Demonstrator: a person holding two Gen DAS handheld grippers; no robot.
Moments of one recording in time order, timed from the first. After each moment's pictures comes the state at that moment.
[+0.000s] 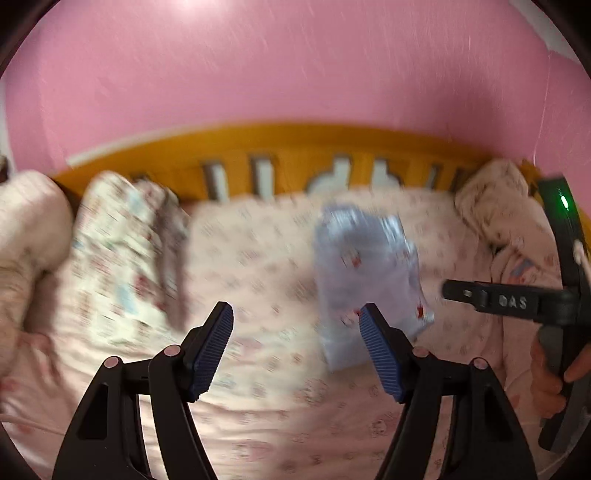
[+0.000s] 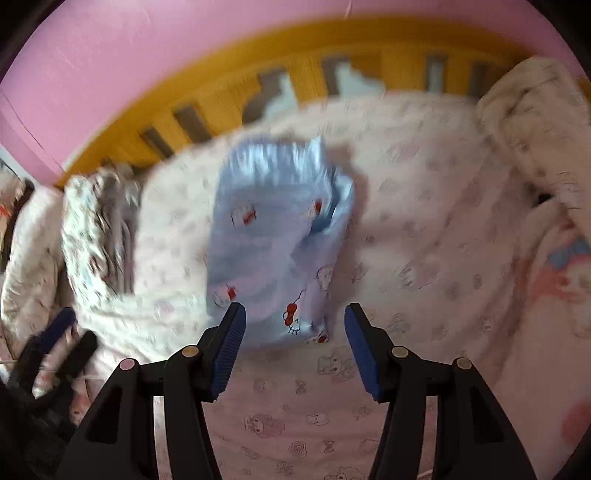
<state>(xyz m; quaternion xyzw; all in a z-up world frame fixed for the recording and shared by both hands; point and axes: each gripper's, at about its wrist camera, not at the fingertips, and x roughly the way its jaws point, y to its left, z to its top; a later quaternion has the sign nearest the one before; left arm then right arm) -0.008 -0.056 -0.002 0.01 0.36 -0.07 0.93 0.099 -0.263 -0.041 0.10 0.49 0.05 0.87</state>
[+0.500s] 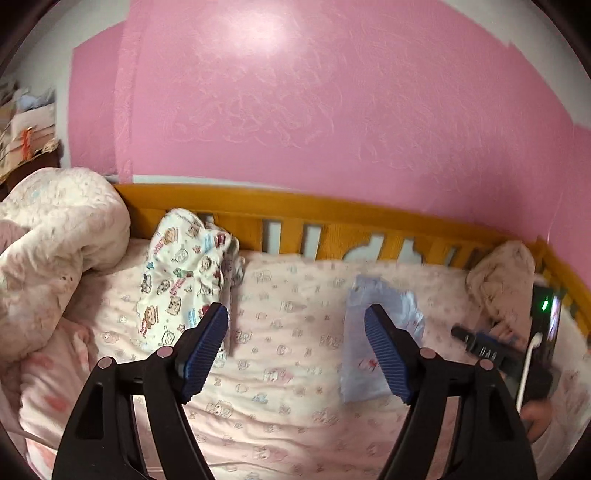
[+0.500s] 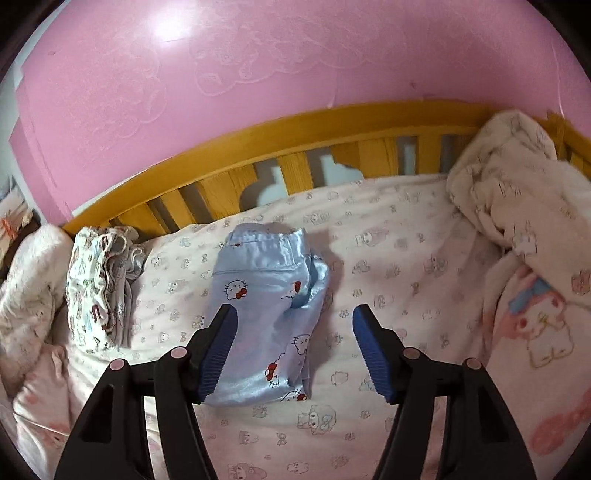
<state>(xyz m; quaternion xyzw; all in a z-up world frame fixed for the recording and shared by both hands) -0.054 -0.005 0.067 -0.07 0.27 0.00 0.96 0.094 -0.283 -0.023 0.11 0.39 0.02 0.91</state>
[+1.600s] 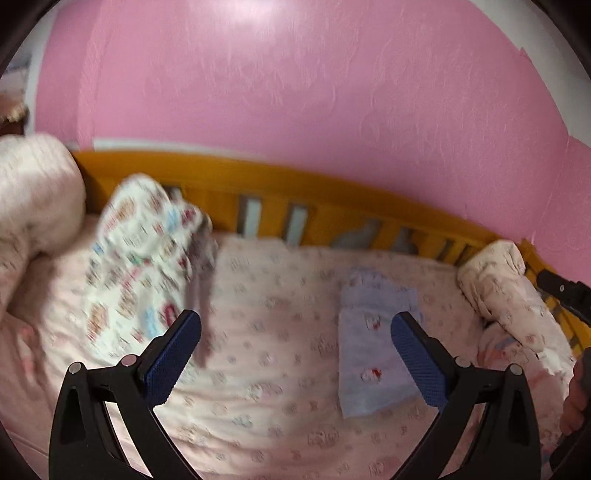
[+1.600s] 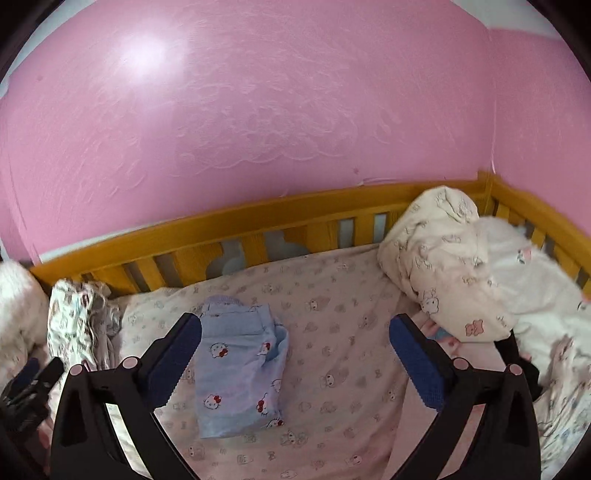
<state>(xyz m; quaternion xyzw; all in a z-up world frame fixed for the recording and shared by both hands) 0.023 0.024 -0.003 -0.11 0.32 -0.08 0.94 0.060 -0.234 0.078 0.03 0.31 -0.10 0.94</state>
